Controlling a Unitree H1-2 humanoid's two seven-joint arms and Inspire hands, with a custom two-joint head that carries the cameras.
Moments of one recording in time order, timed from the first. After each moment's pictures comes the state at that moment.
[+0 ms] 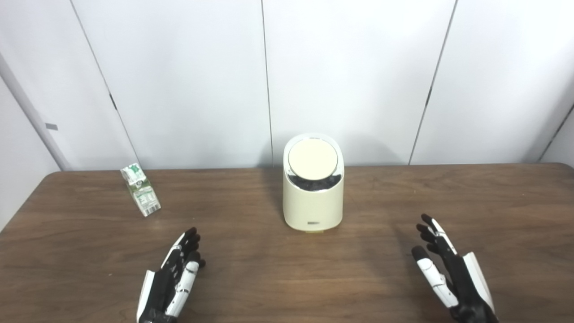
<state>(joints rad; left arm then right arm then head) 0.11 0.07 0.07 -0.13 0.06 -0.05 0.00 0.09 -0.13 0.01 -0.27 -0.42 0.08 -0.08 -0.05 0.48</state>
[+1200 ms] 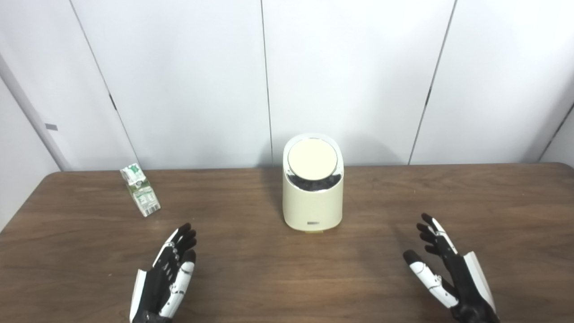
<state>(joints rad) 0.12 0.06 0.09 -0.12 0.04 -0.18 0.02 0.09 -0.14 0.00 -0.27 -0.42 0.08 -0.07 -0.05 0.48</state>
